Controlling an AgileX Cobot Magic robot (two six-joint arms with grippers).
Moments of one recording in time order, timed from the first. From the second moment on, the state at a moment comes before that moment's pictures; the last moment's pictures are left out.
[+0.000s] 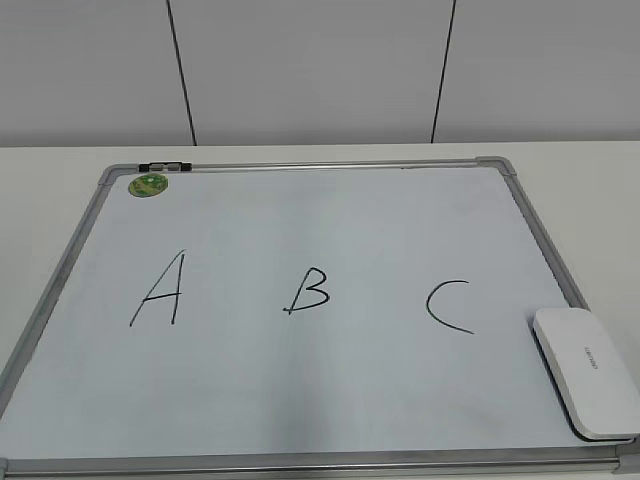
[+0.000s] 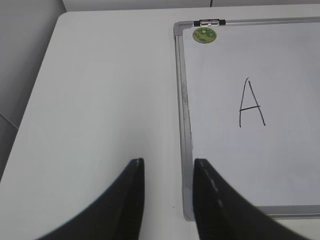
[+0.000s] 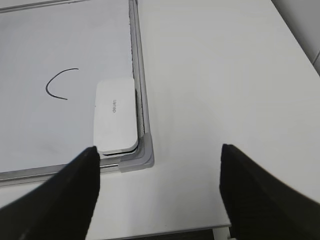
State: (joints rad) left arm -0.03 0.33 -0.73 0.06 1.05 -0.07; right arm 0.06 -0.02 -0.49 -0.11 1.14 0.15
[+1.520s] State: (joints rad) left arm -0.03 1.82 -1.40 -0.02 1.00 -0.07; right arm 0.06 -0.02 -0.49 -0.11 1.14 0.15
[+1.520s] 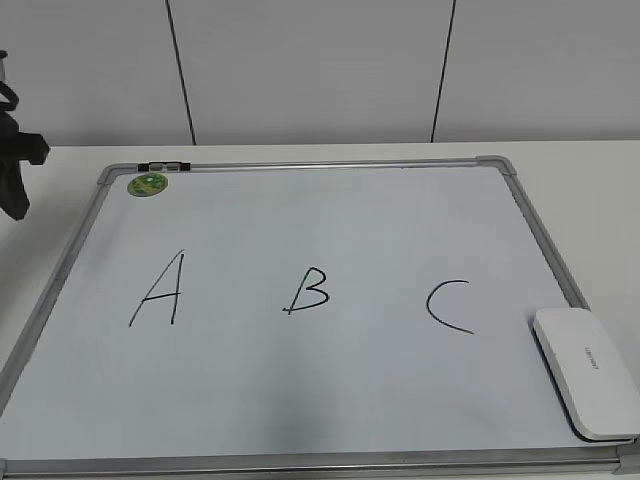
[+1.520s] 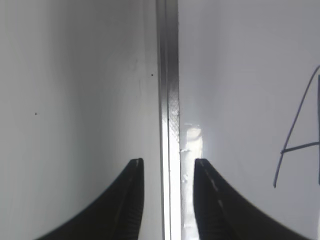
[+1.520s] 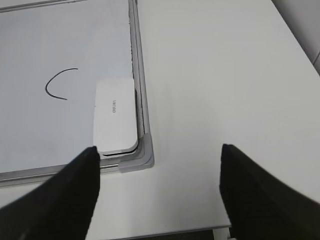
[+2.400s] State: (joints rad) left arm -0.03 2.09 -1.48 -0.01 0.98 -0.07; right arm 0.06 -0.02 -0.49 -0.11 1.14 0.15
